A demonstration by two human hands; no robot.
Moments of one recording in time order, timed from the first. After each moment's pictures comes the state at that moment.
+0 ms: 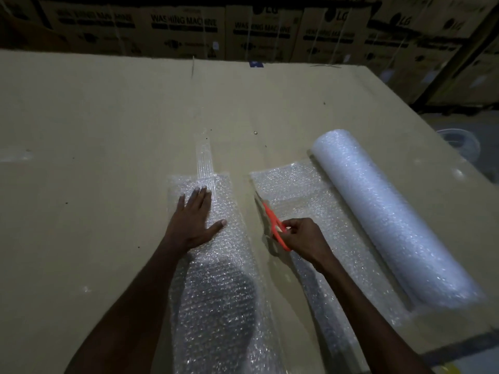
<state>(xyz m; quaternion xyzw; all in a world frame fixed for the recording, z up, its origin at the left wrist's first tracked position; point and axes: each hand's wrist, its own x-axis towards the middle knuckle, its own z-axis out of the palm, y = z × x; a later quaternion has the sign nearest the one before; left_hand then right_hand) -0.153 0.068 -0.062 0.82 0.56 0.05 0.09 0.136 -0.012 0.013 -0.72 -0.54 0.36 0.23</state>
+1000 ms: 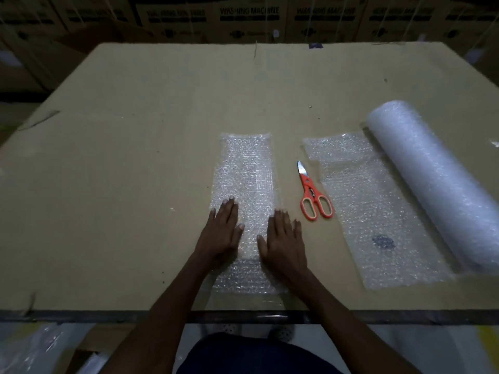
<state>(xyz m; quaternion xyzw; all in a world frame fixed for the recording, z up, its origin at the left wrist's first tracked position) -0.195 -0.130 -0.064 0.77 0.62 0.09 0.14 -0.005 -0.144 -0.065 -0.60 -0.79 0.09 0.05</state>
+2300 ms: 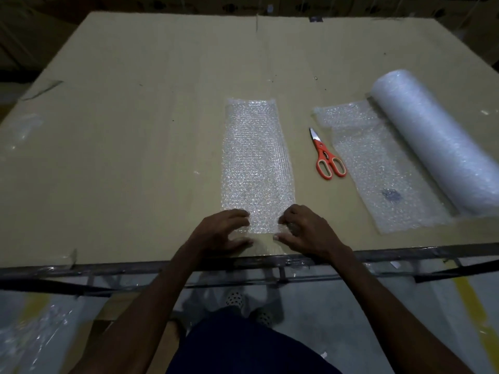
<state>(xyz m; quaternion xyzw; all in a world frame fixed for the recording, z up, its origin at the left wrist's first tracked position) -0.278 -0.220 -0.073 0.86 0.41 0.25 0.14 0.015 -0.214 -0.054 -0.46 -0.85 0.16 0.19</state>
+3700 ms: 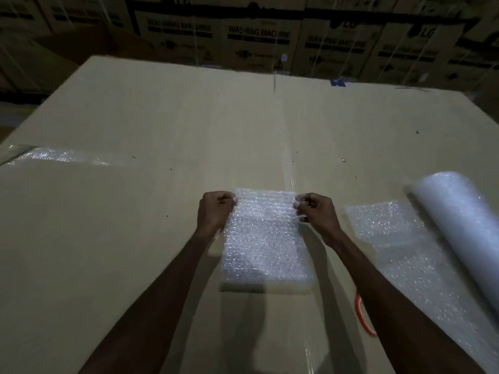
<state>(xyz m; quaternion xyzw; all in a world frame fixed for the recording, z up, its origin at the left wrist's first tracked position) -0.306 0.135 -0.020 0.43 0.66 0.47 0.40 -0.043 0.152 -0.001 -0.62 -0.54 0.43 0.37</state>
